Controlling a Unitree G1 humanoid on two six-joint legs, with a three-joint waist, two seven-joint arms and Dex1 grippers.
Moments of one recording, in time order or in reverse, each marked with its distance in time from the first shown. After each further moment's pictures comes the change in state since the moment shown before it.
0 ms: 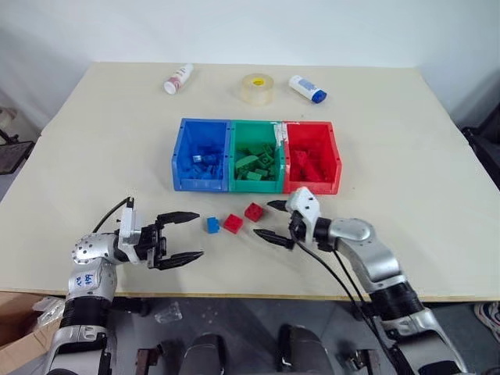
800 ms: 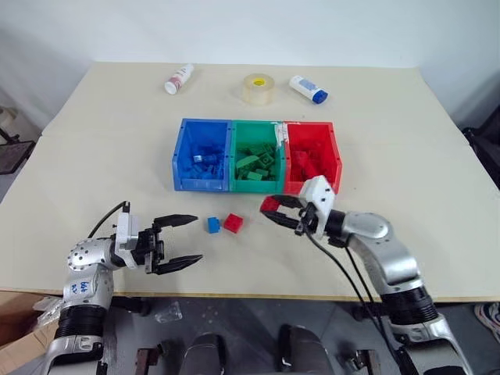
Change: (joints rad) left arm 0.028 -0.004 0.014 -0.048 -0.003 0.011 0.023; right arm 0.053 -0.085 -0.136 -0.242 0.085 0.081 -0.005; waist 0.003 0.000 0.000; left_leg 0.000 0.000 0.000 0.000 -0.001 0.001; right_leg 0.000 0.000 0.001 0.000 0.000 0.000
